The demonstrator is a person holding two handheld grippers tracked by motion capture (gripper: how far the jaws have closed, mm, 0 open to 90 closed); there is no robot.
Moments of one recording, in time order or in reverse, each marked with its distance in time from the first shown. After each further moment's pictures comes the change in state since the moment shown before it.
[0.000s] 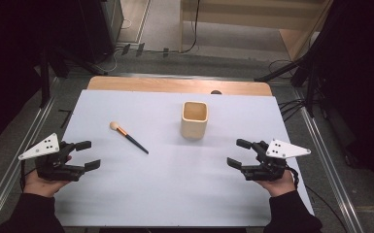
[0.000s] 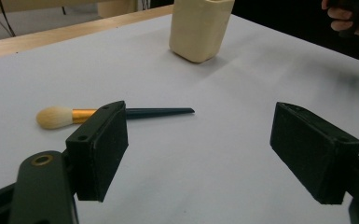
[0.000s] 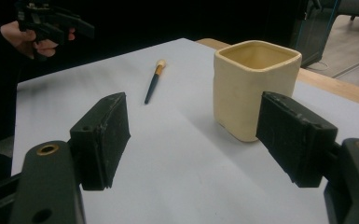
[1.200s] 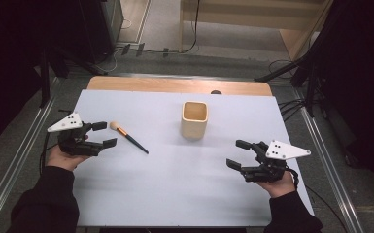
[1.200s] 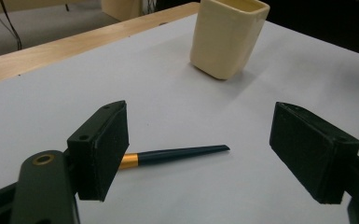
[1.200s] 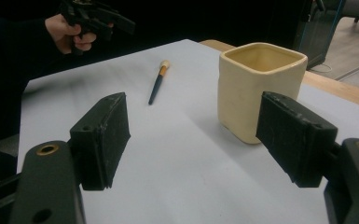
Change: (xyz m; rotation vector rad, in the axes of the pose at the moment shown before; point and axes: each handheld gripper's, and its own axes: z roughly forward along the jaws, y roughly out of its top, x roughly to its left) left arm 0.032 0.035 0.059 0.032 0.015 0.011; right arm 0.004 0.001 0.000 -0.002 0.011 -0.005
